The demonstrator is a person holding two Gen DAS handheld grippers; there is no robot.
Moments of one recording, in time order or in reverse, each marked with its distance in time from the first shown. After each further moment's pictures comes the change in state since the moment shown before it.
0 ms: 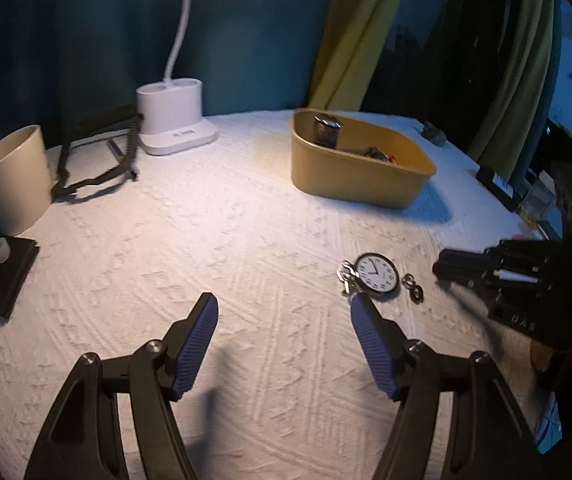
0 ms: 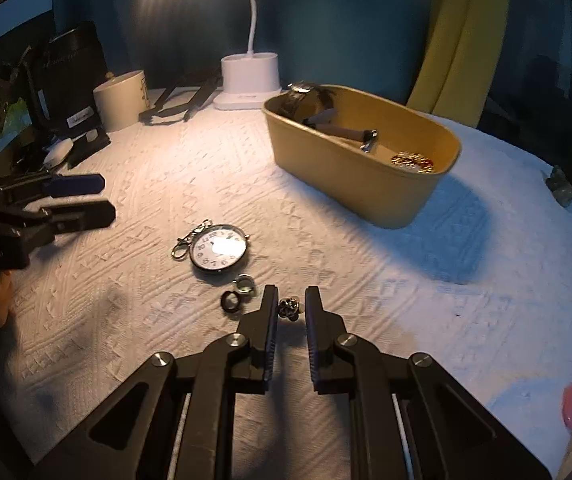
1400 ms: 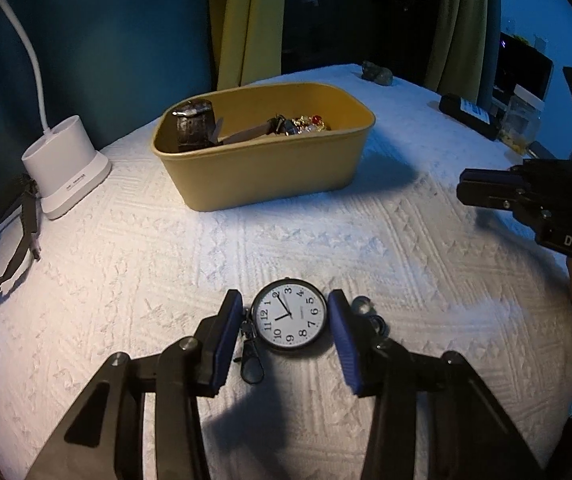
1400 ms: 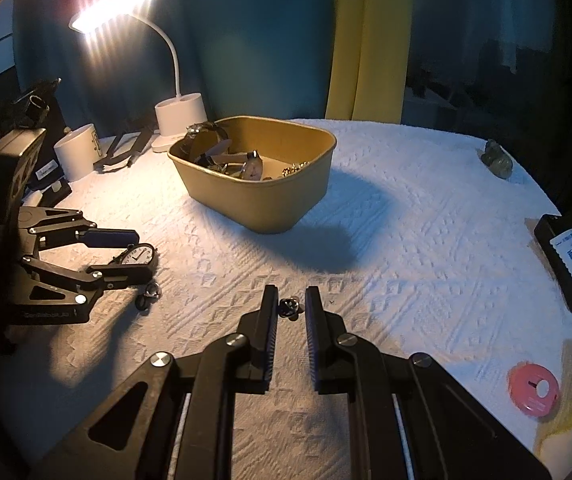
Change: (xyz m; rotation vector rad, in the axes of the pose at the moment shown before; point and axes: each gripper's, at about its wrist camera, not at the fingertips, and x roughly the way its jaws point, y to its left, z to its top) left arm 0.059 -0.072 0.028 0.287 0.076 -0.034; right arm -0.036 -0.078 -0.015 0.138 -0.091 -0.071
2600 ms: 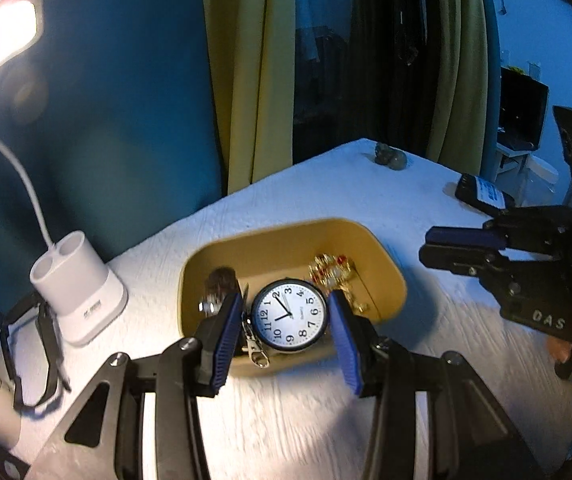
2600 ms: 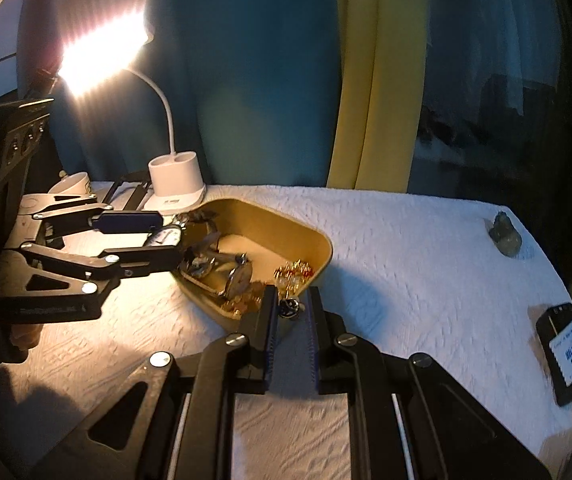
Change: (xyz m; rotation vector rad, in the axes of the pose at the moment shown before) left arm 0.001 0.016 0.098 0.035 -0.191 0.024; right arm 0.018 -0.012 0.076 -0.037 -0.143 0.013
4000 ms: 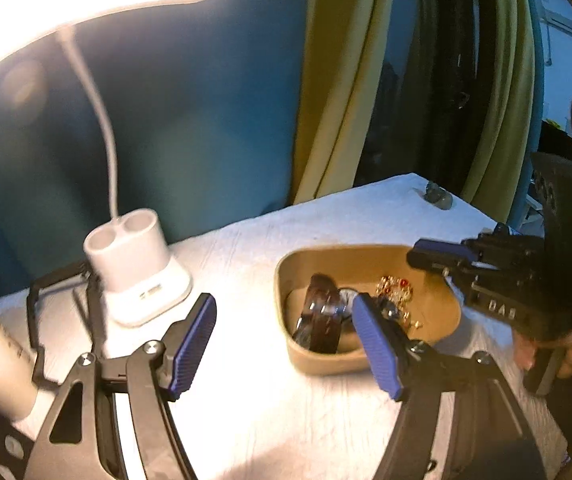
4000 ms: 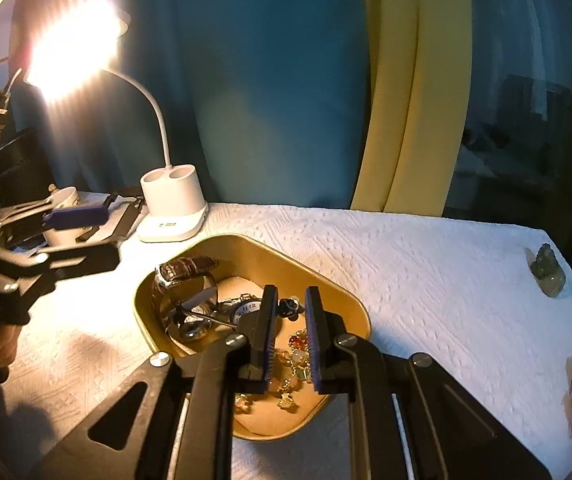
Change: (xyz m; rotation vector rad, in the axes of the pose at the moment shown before) left arm -0.036 0.073 -0.019 -0.189 -0.051 0.070; right arm 0.066 0.012 0.042 -0.008 0.003 0.040
